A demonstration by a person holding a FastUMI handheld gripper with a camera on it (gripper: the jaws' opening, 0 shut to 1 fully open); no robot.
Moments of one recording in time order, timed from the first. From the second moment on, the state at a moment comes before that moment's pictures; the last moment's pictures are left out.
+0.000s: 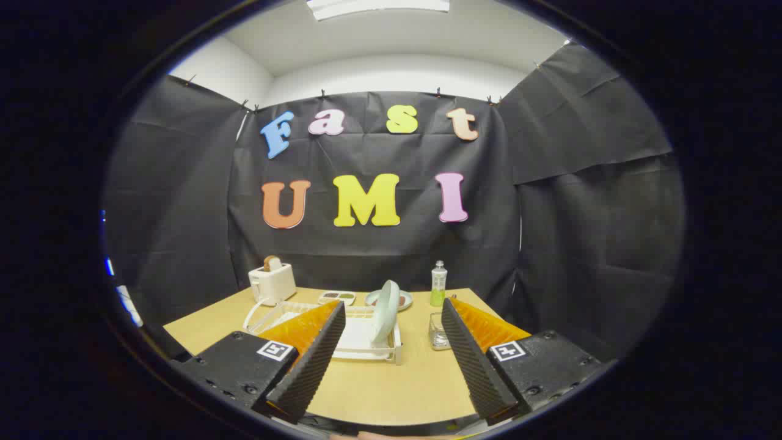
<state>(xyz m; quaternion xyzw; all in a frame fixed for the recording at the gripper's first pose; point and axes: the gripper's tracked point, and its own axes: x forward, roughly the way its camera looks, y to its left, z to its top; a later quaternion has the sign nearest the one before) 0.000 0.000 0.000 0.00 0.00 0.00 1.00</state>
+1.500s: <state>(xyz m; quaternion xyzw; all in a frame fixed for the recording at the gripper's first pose) 0.121 0.020 0.104 -0.09 0.07 0.02 0.99</state>
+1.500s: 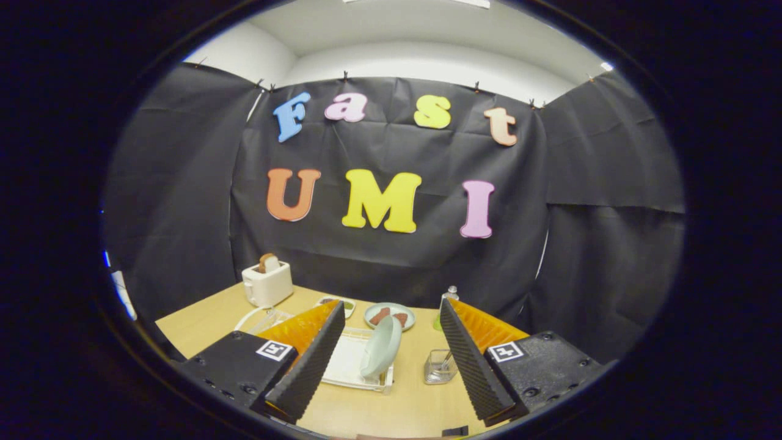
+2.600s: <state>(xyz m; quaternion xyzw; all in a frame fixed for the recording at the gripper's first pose) 0.335 -0.007 -0.041 -0.18 0.51 -0.14 0.83</state>
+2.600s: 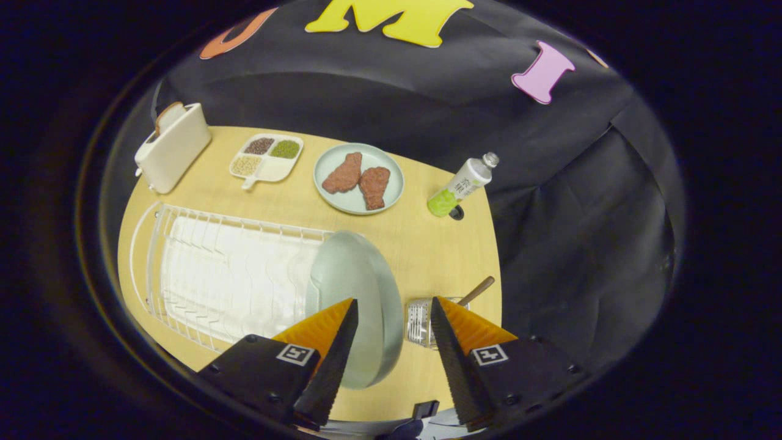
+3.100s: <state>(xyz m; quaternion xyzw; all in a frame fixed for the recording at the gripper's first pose) 0.324 0.037 -0.060 -0.18 0.55 -0.07 0.81</state>
